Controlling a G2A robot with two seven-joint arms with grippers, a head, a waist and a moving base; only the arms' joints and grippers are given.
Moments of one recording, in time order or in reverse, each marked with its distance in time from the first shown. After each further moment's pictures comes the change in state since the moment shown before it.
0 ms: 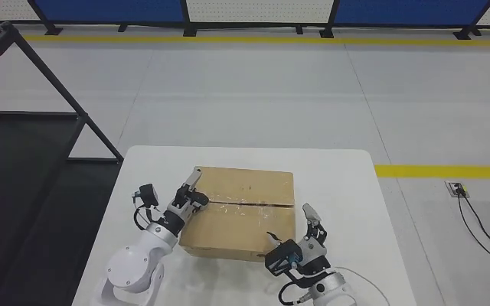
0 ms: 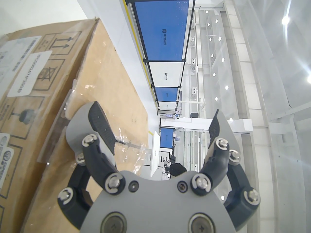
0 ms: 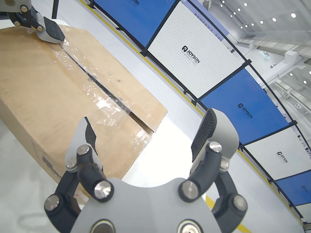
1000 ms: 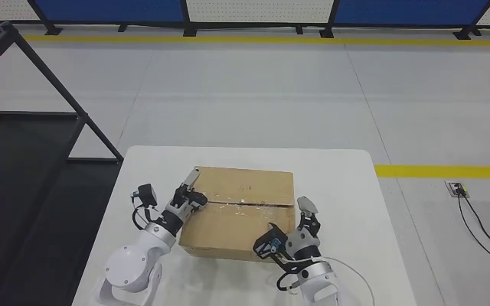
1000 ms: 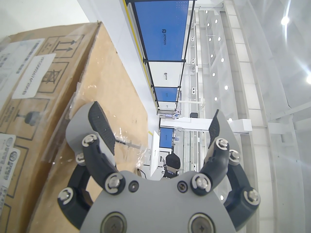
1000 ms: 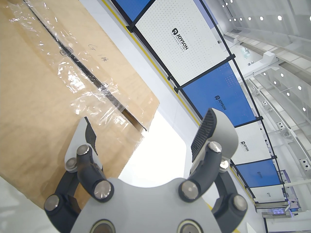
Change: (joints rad) left arm -0.006 0.004 -0.006 0.013 -0.008 -0.002 -0.009; right arm 0.090 -0.070 -0.058 0.094 -0.177 0.001 0.164
